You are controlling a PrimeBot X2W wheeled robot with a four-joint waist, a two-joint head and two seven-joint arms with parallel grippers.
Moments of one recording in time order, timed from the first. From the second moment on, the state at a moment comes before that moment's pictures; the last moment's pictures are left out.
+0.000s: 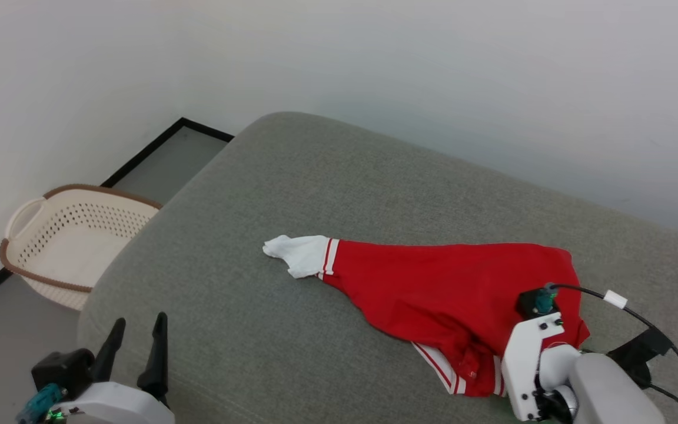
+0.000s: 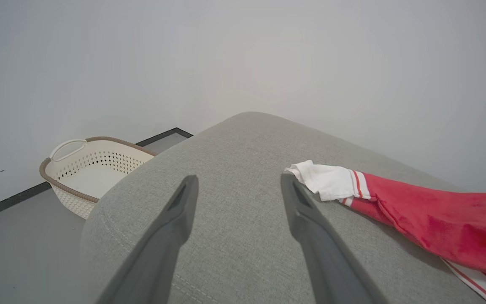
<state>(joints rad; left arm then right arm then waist) -0.11 0.30 -0.07 0.42 -0.50 -0.10 -0.26 -0.49 -0.09 0.20 0.87 0.13 0.13 0.60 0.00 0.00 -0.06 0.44</state>
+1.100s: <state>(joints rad) -0.12 0.31 -0.11 0.44 -0.51 -0.12 -0.26 -0.45 -0.42 0.07 0.76 0.17 0.13 0.63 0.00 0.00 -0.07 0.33</state>
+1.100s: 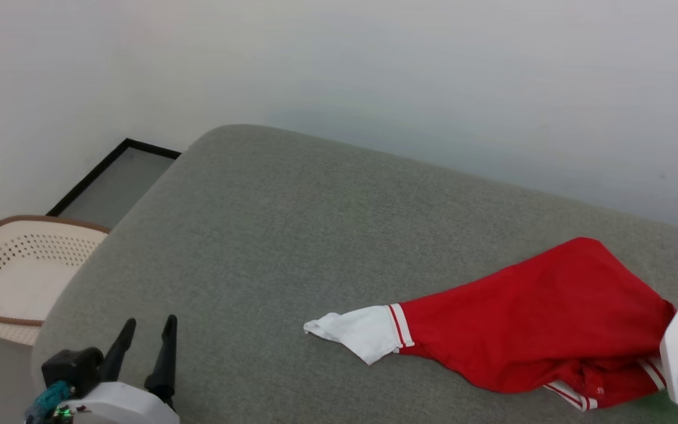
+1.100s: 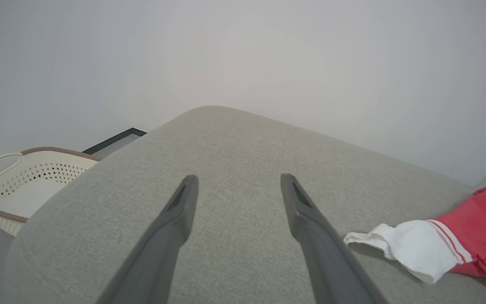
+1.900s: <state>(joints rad) -0.16 0.31 -0.16 0.48 -0.53 -0.13 -0.26 -0.38 -0.33 0.00 0.79 0.12 0.13 0.59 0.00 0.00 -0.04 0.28</state>
